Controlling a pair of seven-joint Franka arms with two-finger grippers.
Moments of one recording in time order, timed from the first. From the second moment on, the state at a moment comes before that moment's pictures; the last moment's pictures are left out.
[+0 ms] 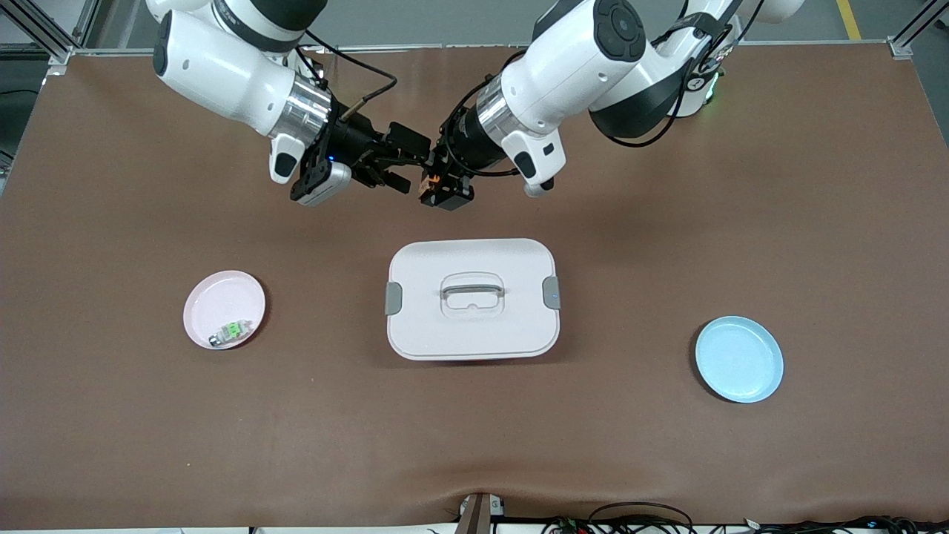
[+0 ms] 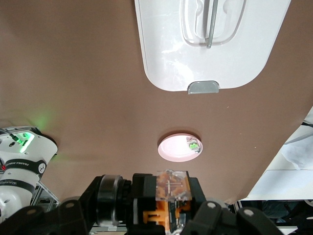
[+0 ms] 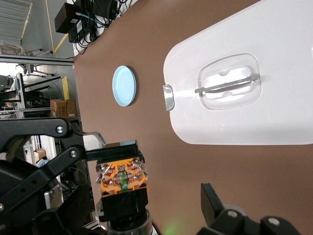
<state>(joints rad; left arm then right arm) -0.49 0.32 -0.32 -1.48 -0.45 2.22 -2.11 0.60 -0.04 -0.02 -1.98 0.88 2.35 0.23</state>
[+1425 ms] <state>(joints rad) -0.50 0.33 -0.32 -1.48 -0.44 2.23 -2.11 0.61 -0.04 -0.02 -1.97 0.90 2.35 0.20</state>
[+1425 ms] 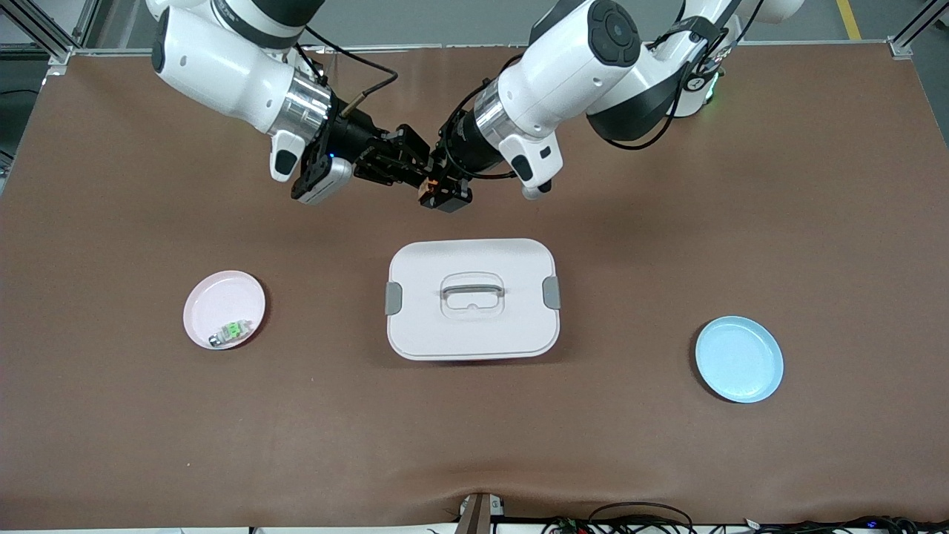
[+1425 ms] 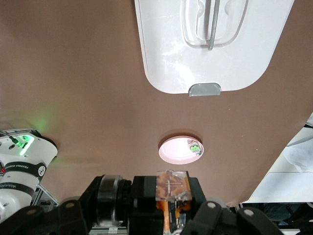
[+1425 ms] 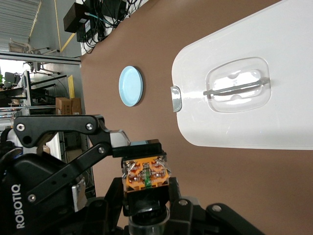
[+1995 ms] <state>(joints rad) -0.49 0.33 -0.32 -1.46 -0.44 2.23 -2.11 0.61 -0.03 -0.02 -1.98 0.90 2.35 0.16</state>
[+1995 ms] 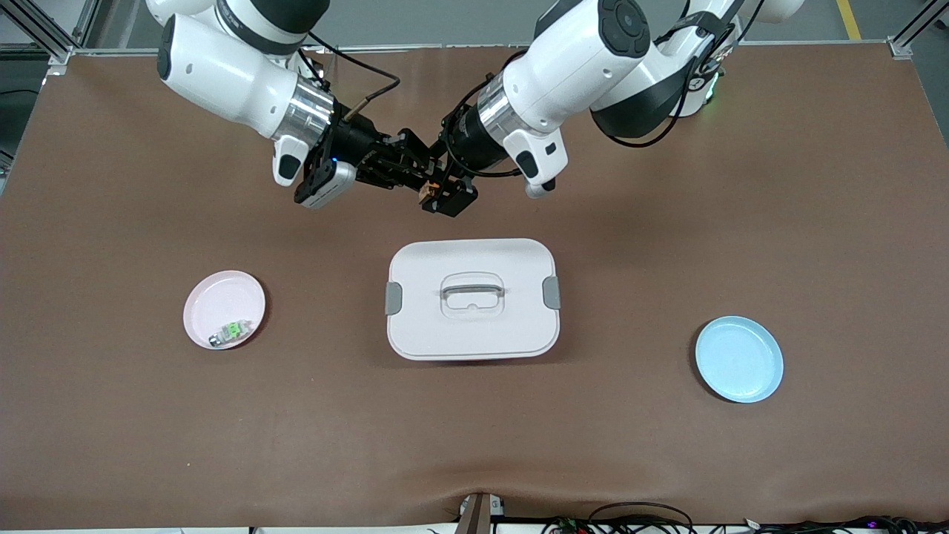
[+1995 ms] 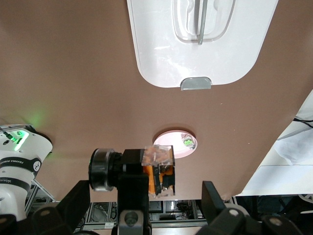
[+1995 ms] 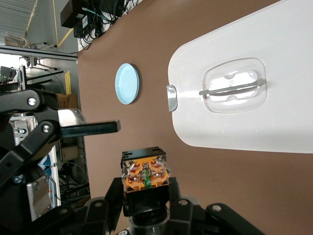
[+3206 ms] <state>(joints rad) -0.38 0.32 -0.31 -1.46 -0.19 2.11 -2.11 0.26 -0.03 -0.05 -2.03 0.36 1.94 -0.66</state>
